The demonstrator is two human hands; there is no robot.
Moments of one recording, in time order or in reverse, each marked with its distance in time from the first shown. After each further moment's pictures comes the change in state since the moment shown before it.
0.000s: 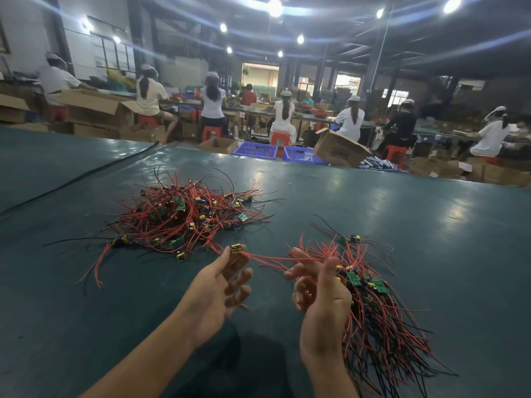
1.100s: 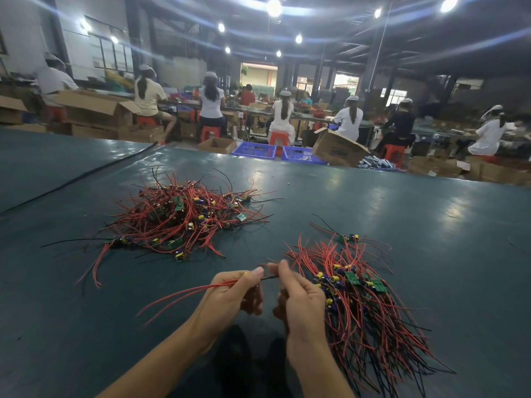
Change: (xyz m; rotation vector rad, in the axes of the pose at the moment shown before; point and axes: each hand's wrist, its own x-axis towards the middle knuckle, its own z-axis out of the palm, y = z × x) left_hand -0.009 -0.016 0.008 0.600 -0.193 0.341; right_hand 0.000 0.005 0.010 -0.142 0.017 0.429
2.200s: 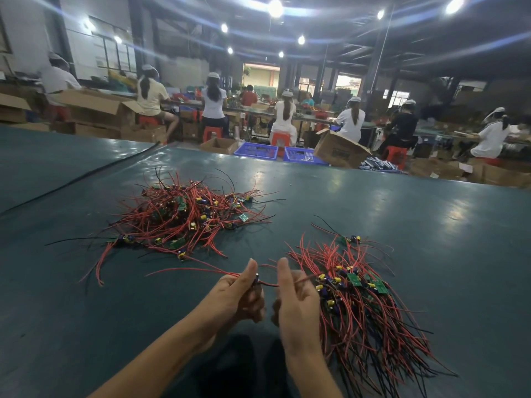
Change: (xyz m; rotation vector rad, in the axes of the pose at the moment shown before) left_hand 0.002 -0.005 -0.006 -0.169 -0.114 -0.166; right_hand -0.003 0.014 0.002 -0.014 -0.088 -0.159
